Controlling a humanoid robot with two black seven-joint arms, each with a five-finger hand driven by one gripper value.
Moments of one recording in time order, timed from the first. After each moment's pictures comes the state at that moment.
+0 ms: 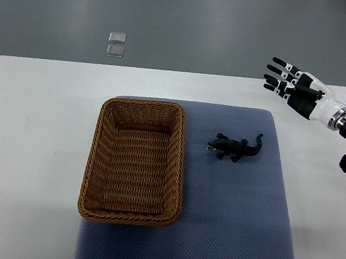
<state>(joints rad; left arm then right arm) 0.00 0.00 -0.05 -0.17 0.06 0.11 0.00 0.90 -0.33 0.42 0.40 -0.06 0.61 0.18</state>
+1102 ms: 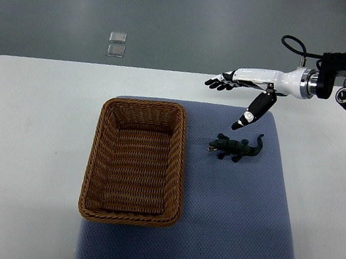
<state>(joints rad) 0.00 0.00 -0.05 -0.17 0.06 0.11 0.00 1.10 -0.43 0.42 0.85 -1.41 0.61 0.36</state>
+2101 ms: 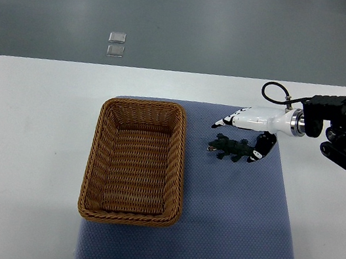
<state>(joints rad) 0.00 0.00 -0.05 -0.17 0.06 0.11 0.00 1.09 -0.44 0.00 0.85 -1.61 0.16 0.47</state>
